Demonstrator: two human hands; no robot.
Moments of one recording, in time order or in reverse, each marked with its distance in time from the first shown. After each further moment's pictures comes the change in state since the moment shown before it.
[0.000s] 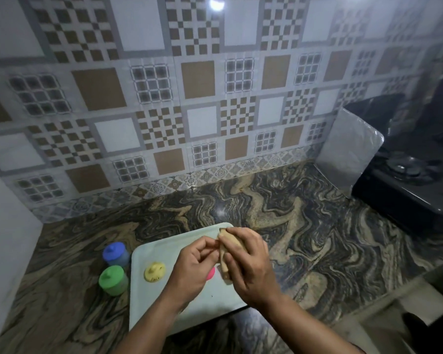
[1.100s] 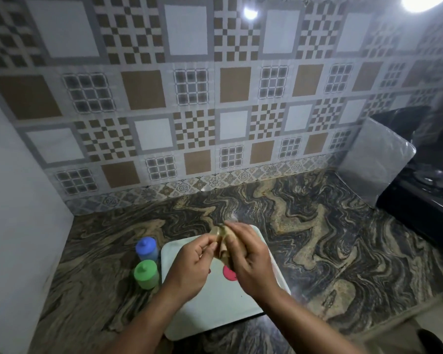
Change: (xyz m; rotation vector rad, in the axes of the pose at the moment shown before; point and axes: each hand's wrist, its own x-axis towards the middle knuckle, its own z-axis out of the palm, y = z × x) left_hand -0.023 0.021 -0.089 0.287 0.065 0.143; right_hand 0.046 -0.077 0.058 0.442 0.054 0.280
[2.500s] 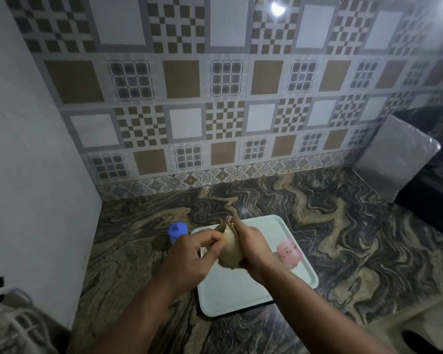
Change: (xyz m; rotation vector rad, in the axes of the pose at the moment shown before) left_hand -0.052 -0.022 -0.099 0.140 -0.007 0.205; right_hand 0.000 -0.067 0.089 0.377 -0.266 0.953
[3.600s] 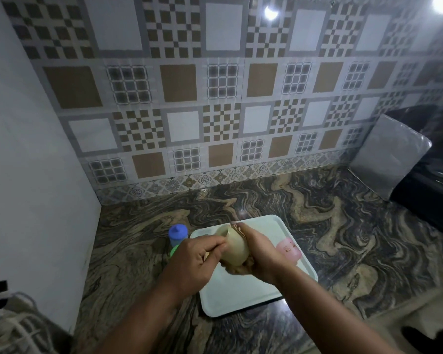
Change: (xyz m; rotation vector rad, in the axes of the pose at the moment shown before) left_hand -0.006 -0.001 0.000 0.058 -0.029 0.074; right_hand -0.013 0.001 -0.016 0.001 -0.174 0.124
